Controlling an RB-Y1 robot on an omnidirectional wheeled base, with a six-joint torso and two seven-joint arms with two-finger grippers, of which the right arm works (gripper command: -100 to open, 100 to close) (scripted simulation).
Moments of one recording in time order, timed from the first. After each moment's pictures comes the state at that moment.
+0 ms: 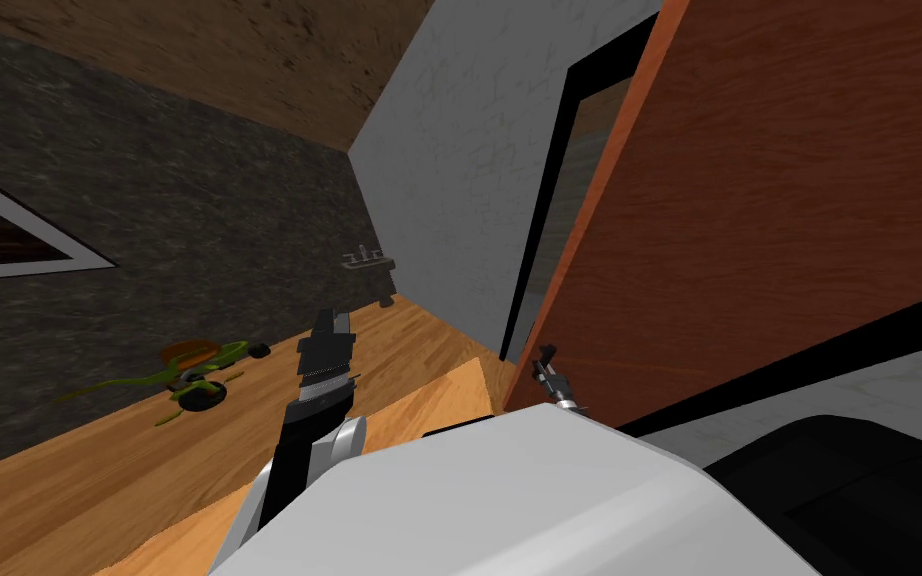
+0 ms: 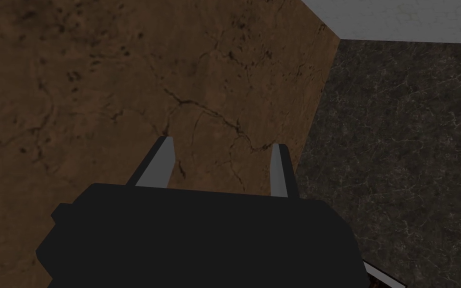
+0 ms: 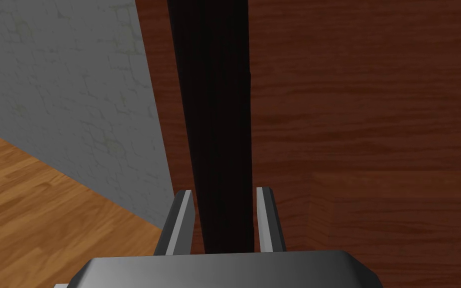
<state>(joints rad) 0.29 -0.54 0.45 -0.93 -0.85 -1.03 -1.51</state>
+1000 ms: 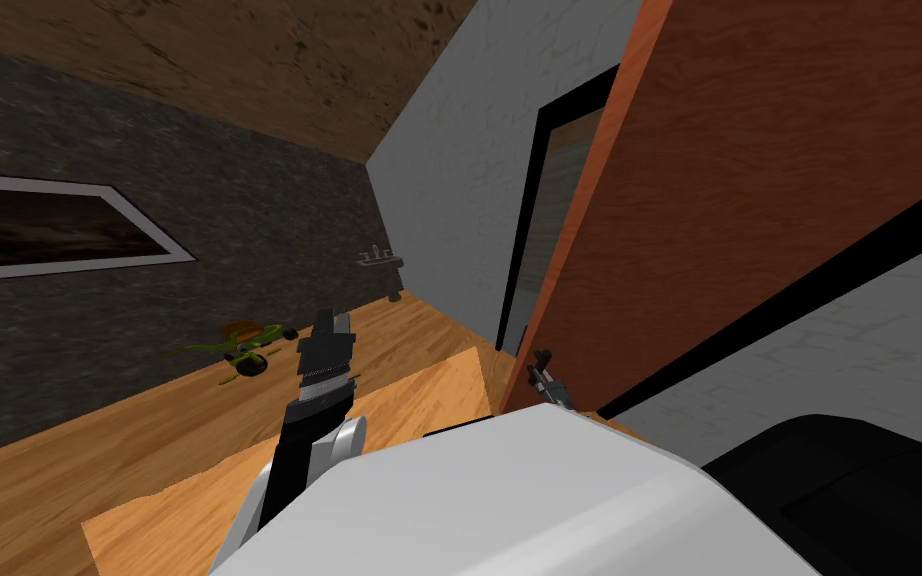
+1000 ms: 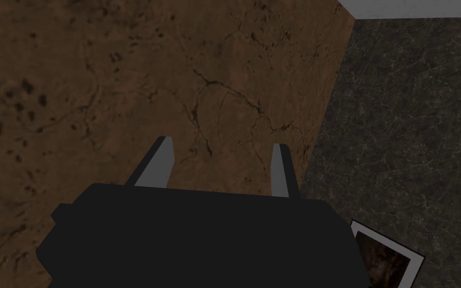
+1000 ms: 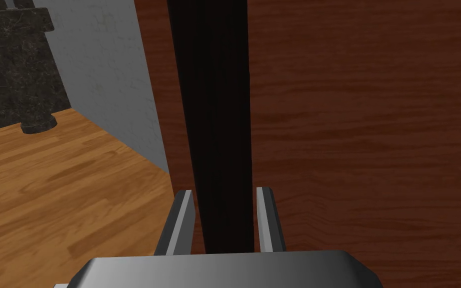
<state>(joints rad) 0.32 -0.59 0.56 -0.96 -0.78 -1.10 -1.55</state>
